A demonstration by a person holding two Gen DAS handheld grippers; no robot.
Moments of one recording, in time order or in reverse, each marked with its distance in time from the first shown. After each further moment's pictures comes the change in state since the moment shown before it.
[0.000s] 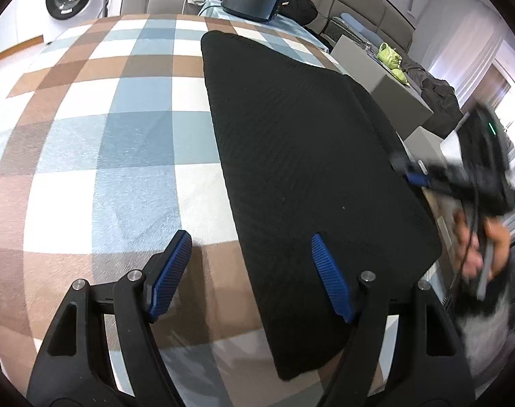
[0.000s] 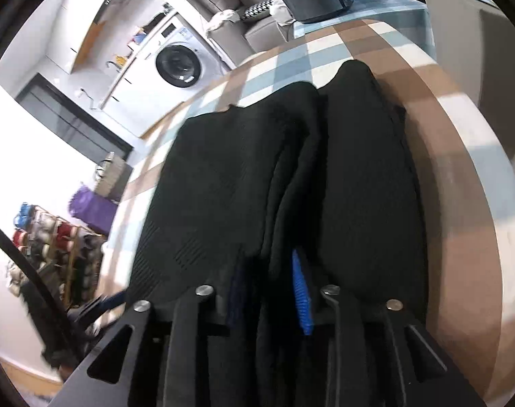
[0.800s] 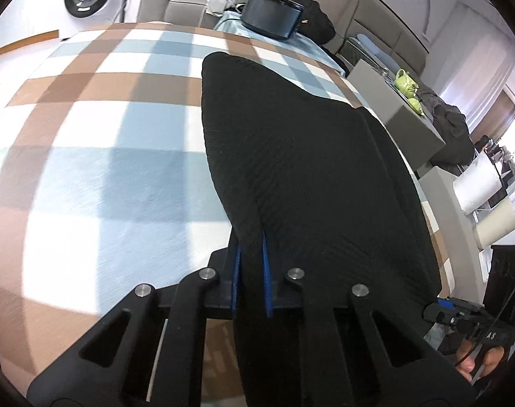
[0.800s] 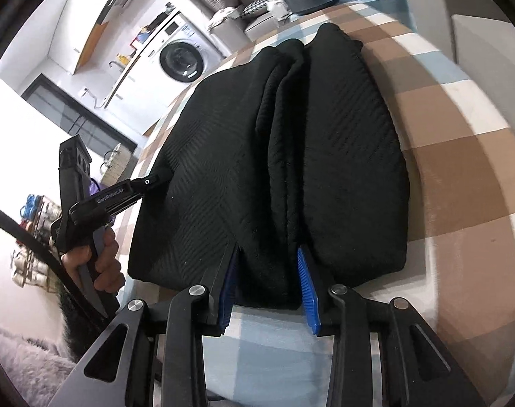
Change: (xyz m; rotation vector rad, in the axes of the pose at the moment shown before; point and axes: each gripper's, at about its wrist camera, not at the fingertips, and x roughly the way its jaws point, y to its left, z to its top) left arm 0.005 0.015 0.027 -0.076 -0.077 0.031; right arm -0.028 0.025 -0.100 0.004 0.011 0.006
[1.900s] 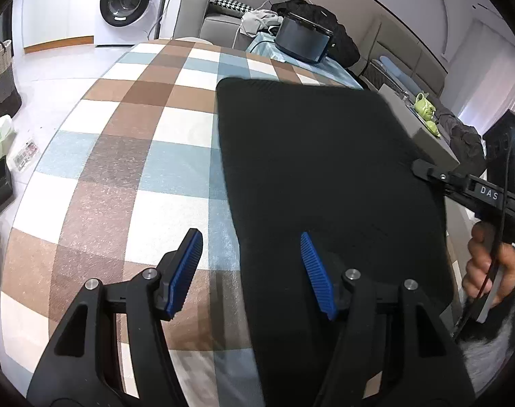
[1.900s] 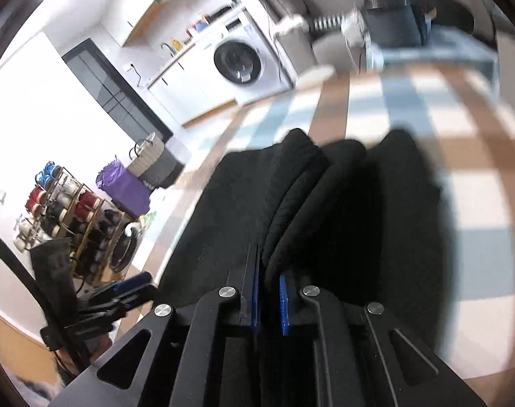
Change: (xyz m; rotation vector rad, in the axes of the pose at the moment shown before) left arm -0.066 0.046 -0.020 -0.056 -0.080 0.088; right arm 0.057 0.079 0.133 -0.252 -0.102 0.032
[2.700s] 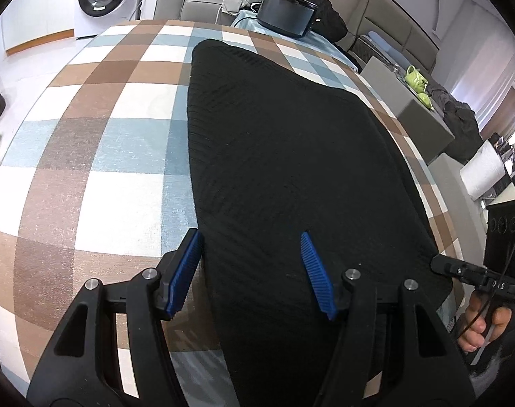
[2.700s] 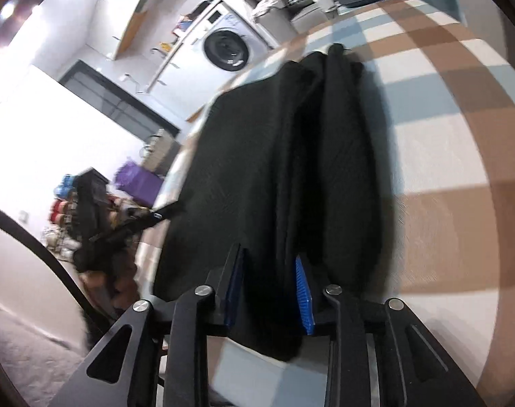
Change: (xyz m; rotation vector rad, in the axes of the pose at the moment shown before) left arm 0.034 -0.025 -0.009 0.063 0.093 -0.027; right arm -0.052 -0.052 -0.119 0.200 0.106 0.117
